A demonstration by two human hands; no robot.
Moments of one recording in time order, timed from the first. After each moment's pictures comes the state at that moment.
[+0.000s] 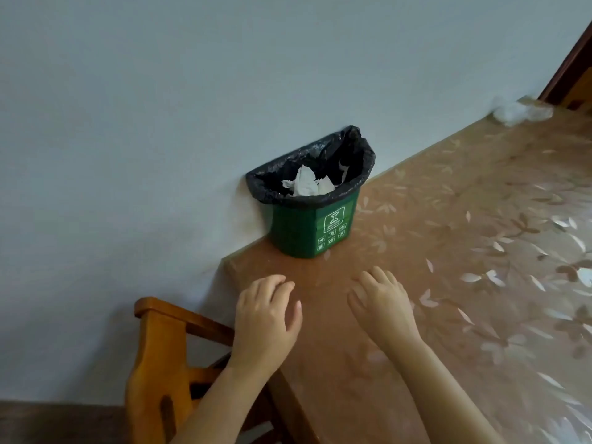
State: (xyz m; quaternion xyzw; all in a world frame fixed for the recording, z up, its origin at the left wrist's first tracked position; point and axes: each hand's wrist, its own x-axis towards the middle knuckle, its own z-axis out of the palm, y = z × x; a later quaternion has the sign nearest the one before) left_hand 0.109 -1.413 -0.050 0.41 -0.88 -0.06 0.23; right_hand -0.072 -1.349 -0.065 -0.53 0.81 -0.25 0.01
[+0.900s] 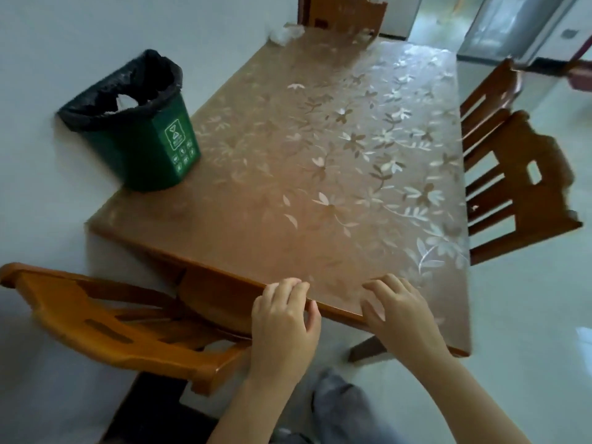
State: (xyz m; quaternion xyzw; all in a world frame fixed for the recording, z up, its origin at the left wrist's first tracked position) left_hand 0.209 -1.149 -0.065 0.14 -0.95 -0.21 0.19; right_hand 0.120 -0.991 -0.065 -0.28 0.94 -0.19 -0.03
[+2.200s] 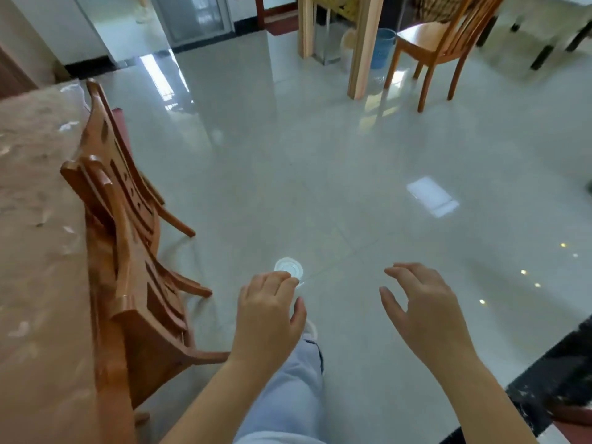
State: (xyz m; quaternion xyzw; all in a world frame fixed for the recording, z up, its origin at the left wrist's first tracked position) left_hand -0.124 -0.544 -0.073 -0.28 -0.93 -0.22 0.07; right_hand -0.043 -0.346 -0.068 0.16 0.95 -0.18 -0.17
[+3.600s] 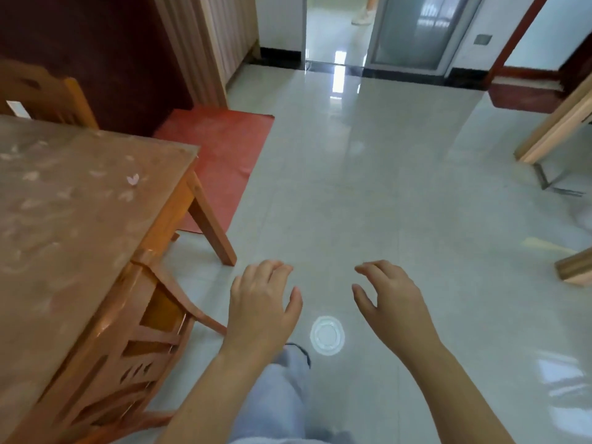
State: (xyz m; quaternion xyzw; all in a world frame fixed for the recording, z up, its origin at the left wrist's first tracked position) left_hand -0.961 -0.560 -0.059 0.08 -0.97 -0.19 0.13; right_hand -1.026 -0.379 -0.064 -0.22 0.94 -0.24 -0.05
